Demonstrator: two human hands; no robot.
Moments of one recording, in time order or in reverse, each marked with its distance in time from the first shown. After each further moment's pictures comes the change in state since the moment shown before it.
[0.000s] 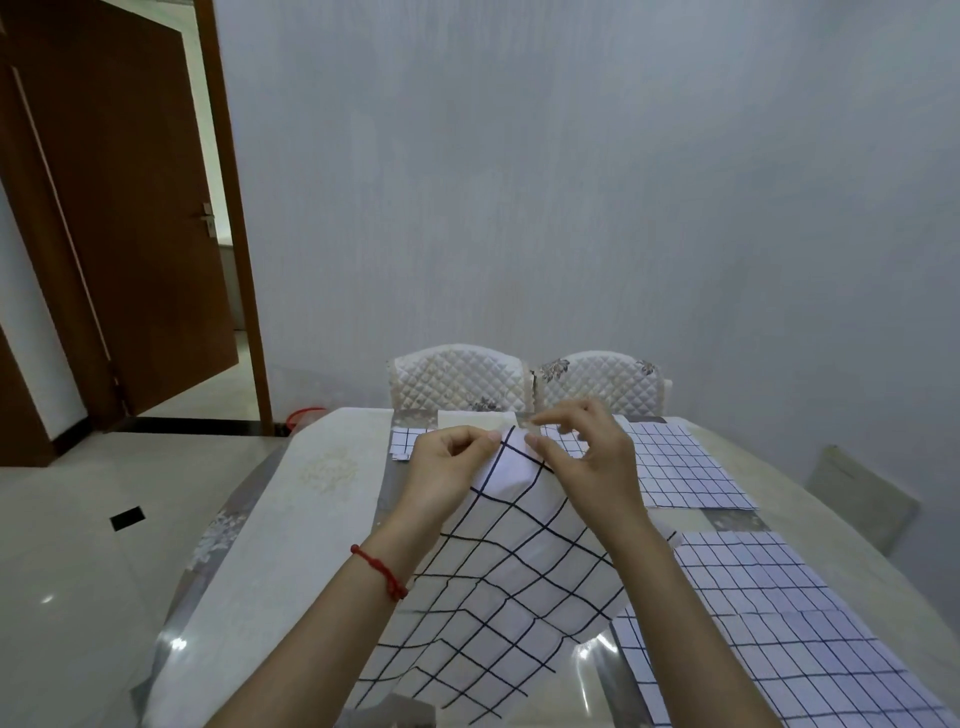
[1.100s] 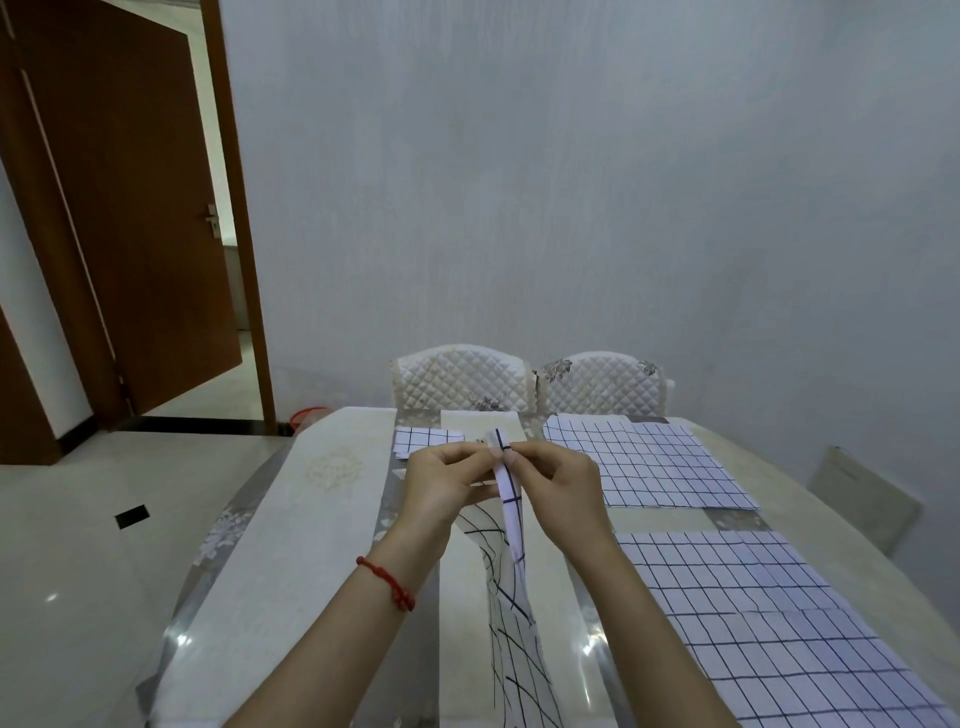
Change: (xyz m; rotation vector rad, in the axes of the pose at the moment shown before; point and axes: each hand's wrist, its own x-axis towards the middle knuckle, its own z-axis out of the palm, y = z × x) left_hand -0.013 -0.004 -0.002 -0.230 0.015 -0.123; right_hand -0.021 -0.005 0.027 0.275 -0.143 0.290
